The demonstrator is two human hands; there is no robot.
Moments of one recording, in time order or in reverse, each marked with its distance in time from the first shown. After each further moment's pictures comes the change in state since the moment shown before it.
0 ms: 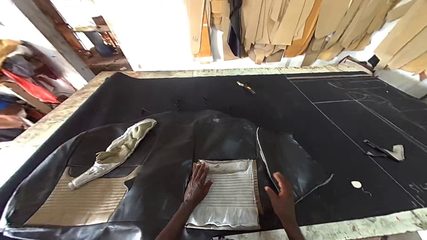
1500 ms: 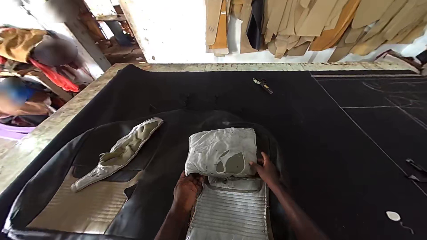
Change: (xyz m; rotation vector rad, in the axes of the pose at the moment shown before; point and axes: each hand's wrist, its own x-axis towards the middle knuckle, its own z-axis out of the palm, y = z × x) left_hand 0.043 0.012 -0.075 -1.724 0.429 -0.768; right_hand 0.175 -0.040 0.101 0.127 -0.347 0.173
